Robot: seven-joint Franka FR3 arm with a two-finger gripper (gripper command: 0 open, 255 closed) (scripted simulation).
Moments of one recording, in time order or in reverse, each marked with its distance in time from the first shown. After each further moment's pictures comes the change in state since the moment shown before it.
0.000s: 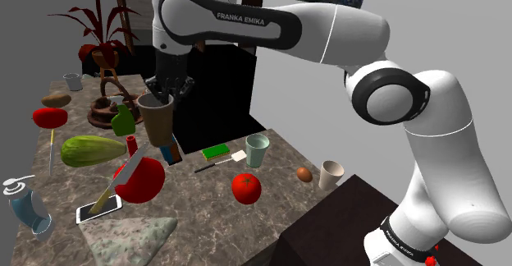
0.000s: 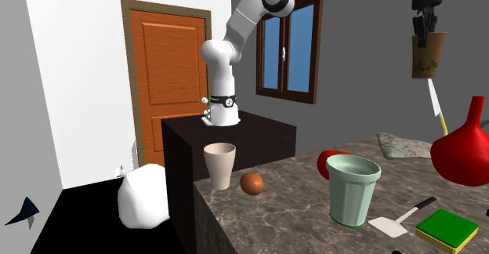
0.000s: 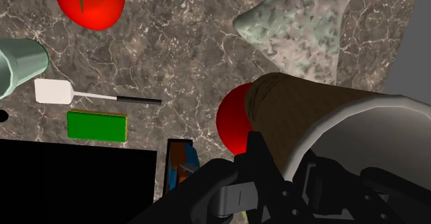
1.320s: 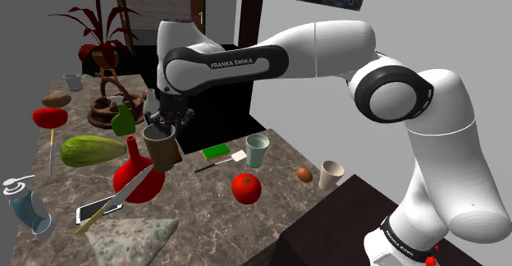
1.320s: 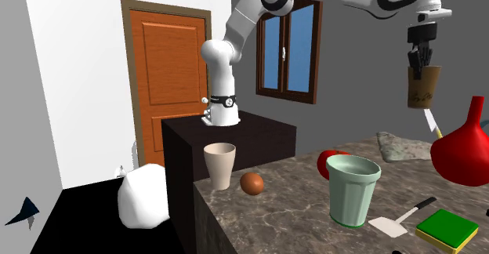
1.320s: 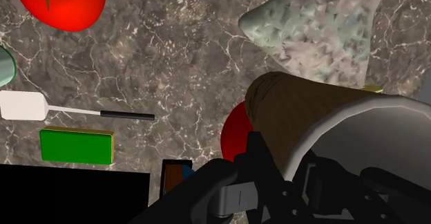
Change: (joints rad) arm -0.005 -0.018 -0.001 -0.305 0.001 0.288 -0.004
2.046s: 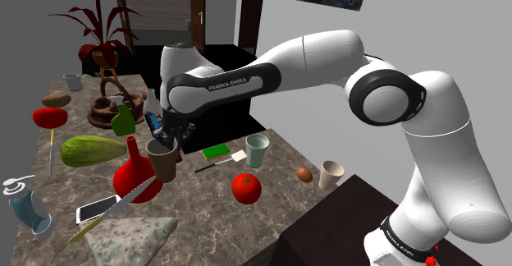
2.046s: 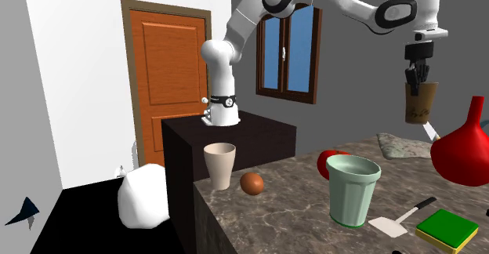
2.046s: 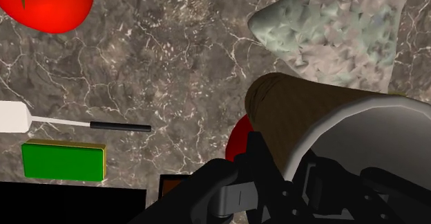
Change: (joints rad) arm -0.003 0.035 -0.001 -0.087 0.000 0.120 -0.007
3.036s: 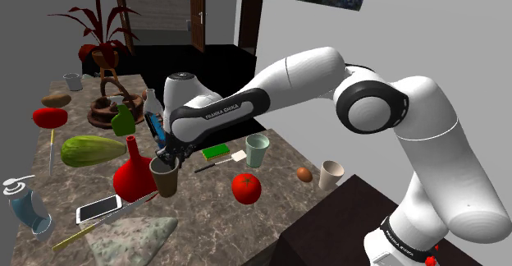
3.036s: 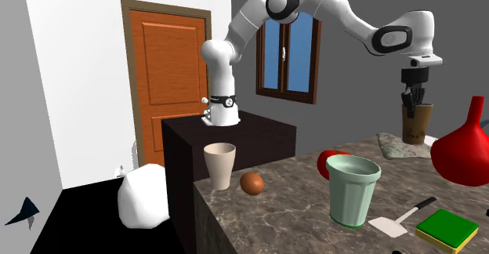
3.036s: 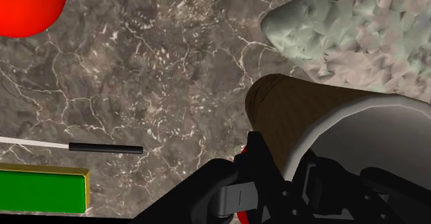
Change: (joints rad) arm 0.002 0.090 -0.003 -0.057 -0.003 0.147 -0.003
